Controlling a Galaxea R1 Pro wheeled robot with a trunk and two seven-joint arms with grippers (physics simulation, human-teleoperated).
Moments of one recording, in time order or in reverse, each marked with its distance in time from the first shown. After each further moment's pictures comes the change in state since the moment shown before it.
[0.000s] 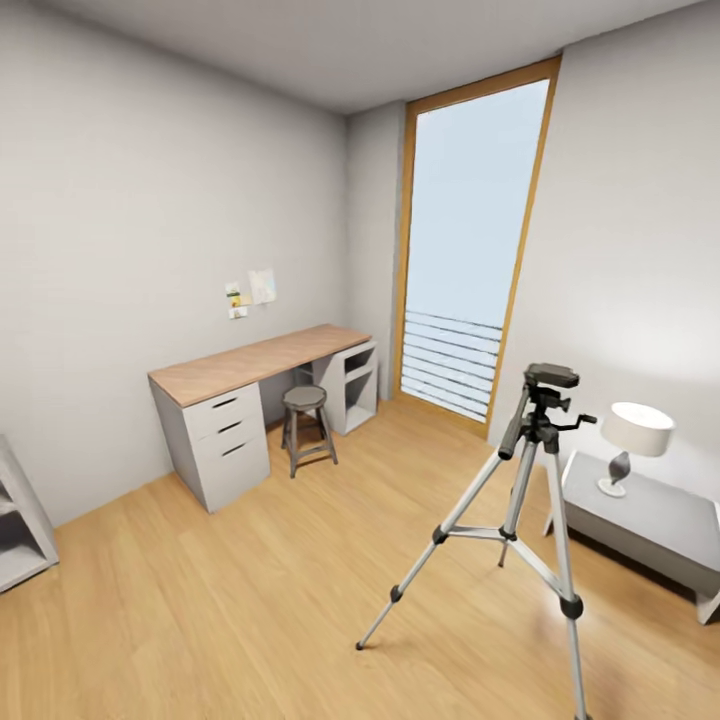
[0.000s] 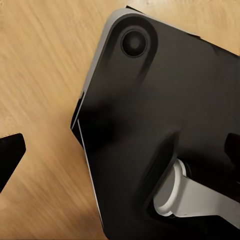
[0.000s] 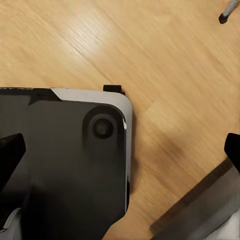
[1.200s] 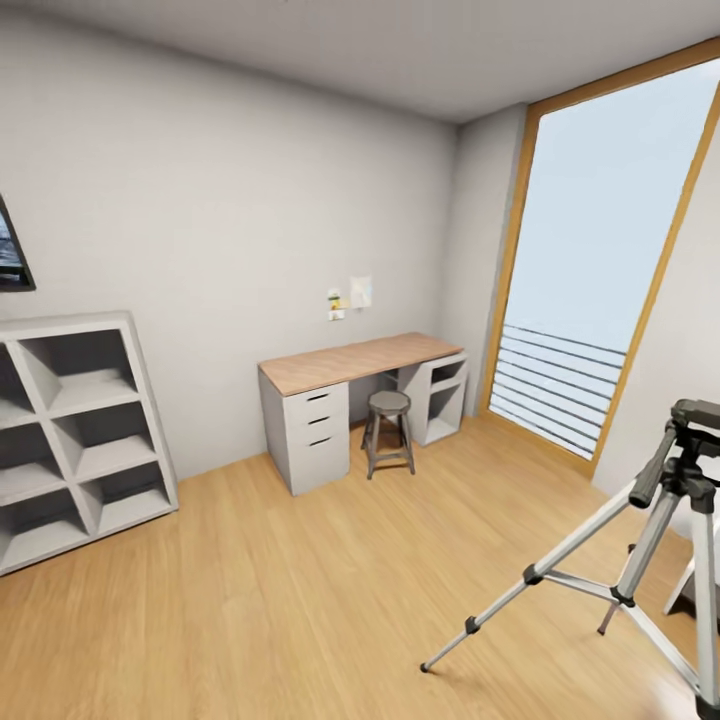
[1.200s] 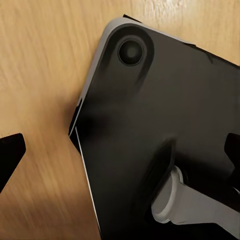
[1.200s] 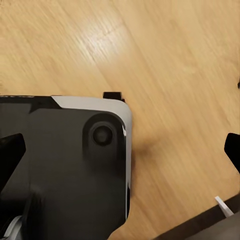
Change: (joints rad) left arm 0.000 0.001 0.000 0.000 0.000 0.000 0.000; right arm 0.000 -0.001 -0.002 0.000 -0.006 0.001 0.000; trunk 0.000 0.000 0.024
